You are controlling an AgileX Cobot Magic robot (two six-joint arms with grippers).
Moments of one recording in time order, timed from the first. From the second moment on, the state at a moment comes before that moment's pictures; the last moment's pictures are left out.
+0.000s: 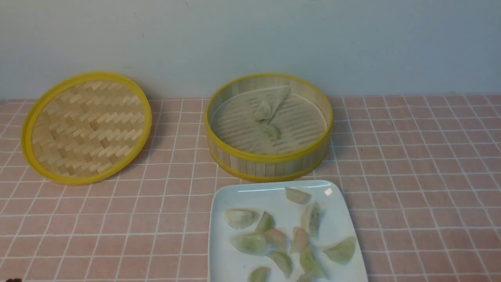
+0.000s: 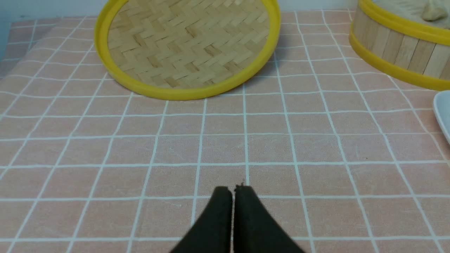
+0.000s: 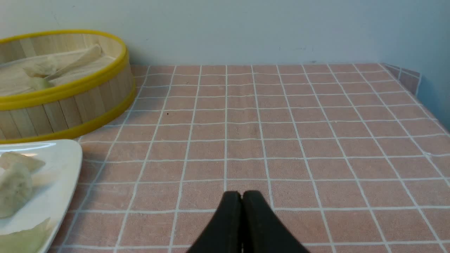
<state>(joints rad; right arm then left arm) -0.04 -0.02 0.02 0.09 0.38 -0.03 0.02 -0.01 0.03 -0.02 0.39 -0.02</state>
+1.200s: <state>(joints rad) -0.04 -0.02 0.02 0.16 0.36 0.00 0.02 -0.01 0.03 -0.29 0.00 -0.13</state>
